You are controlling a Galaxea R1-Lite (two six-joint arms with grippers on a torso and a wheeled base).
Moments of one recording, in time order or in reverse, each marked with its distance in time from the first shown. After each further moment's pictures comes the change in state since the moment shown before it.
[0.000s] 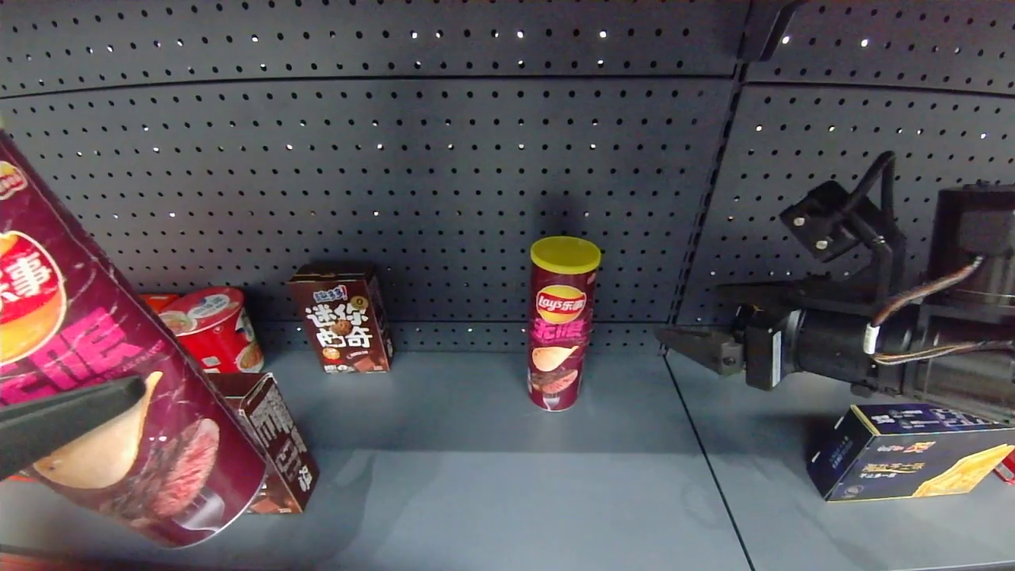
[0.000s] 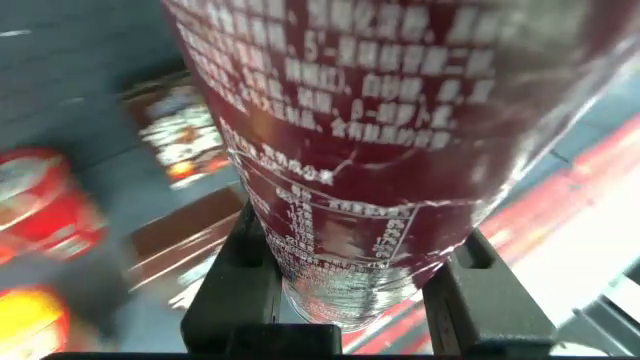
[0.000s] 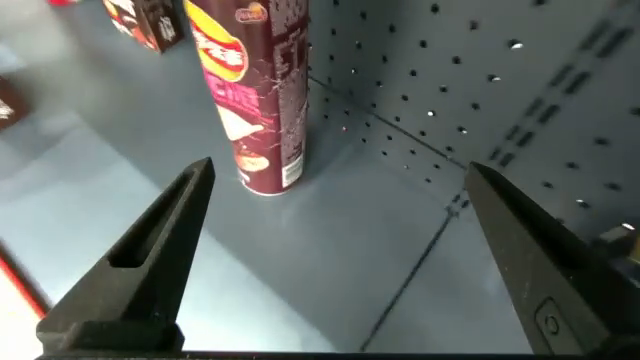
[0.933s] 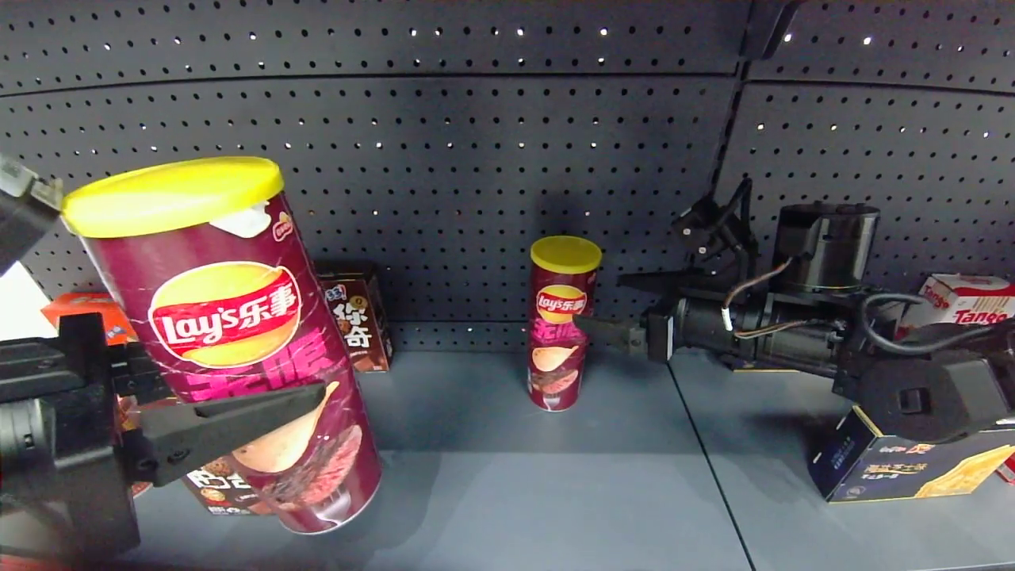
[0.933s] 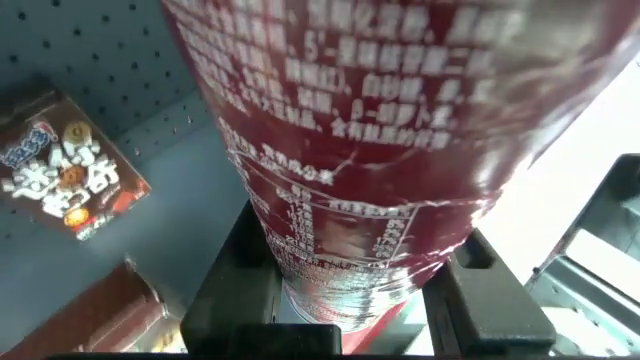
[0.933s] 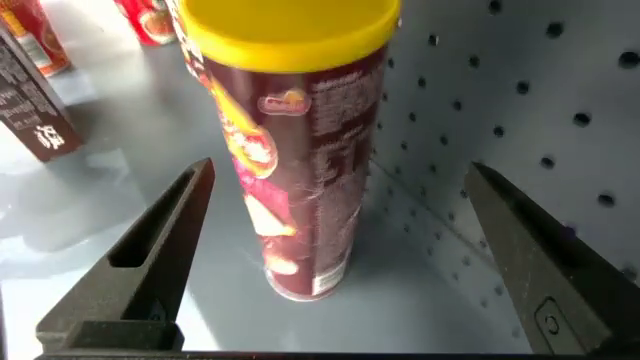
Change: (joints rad) left arm -0.171 0.213 0.010 -0.132 0.002 0.026; right arm -0.031 0.322 -0.148 -0.280 0.303 -0.006
